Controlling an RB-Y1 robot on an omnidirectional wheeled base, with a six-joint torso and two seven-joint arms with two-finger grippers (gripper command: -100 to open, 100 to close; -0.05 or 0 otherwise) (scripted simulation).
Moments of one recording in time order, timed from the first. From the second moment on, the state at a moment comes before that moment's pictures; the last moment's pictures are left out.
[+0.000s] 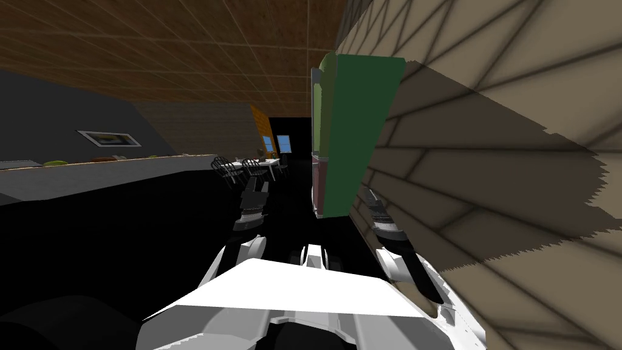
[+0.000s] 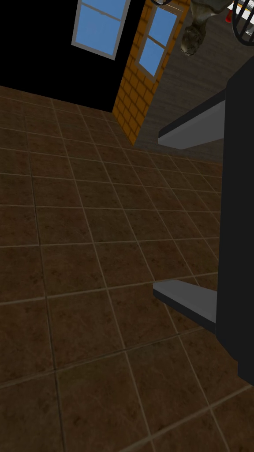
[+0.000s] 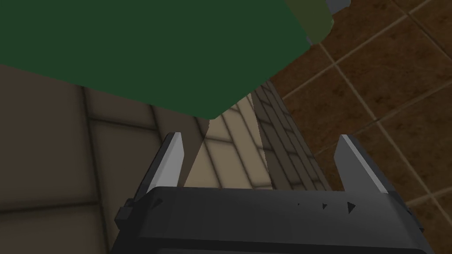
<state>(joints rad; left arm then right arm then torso) 0.51 -0.01 0.03 -2.36 -0.09 -0.49 0.11 0.41 -0.30 -0.06 -2.10 -0.02 -0.55 0.48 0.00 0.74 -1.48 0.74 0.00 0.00</state>
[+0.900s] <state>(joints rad) 0.51 -0.01 0.03 -2.36 -0.09 -0.49 0.11 0.33 -0.47 -0.07 -1.95 0.02 -0.59 0.73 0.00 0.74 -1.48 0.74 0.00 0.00</state>
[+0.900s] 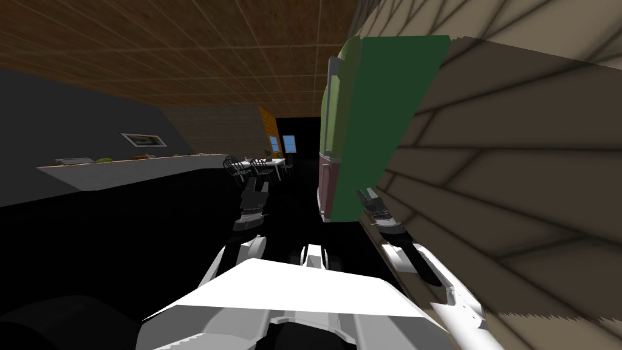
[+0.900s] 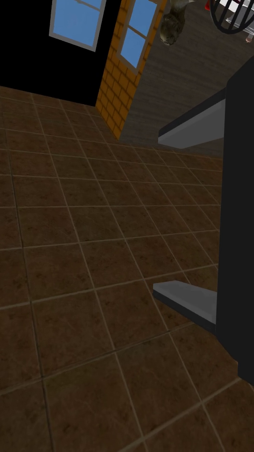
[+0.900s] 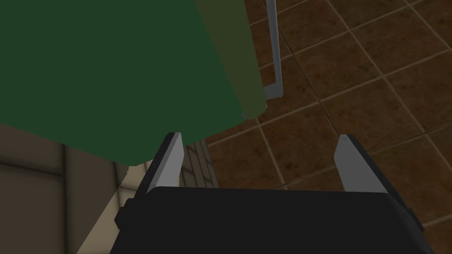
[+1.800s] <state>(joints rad) 0.51 -0.01 0.03 -2.36 -0.09 -0.49 0.11 0.25 -0.64 -0.09 -1.80 0.06 -0.63 0.98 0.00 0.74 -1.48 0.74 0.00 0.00</state>
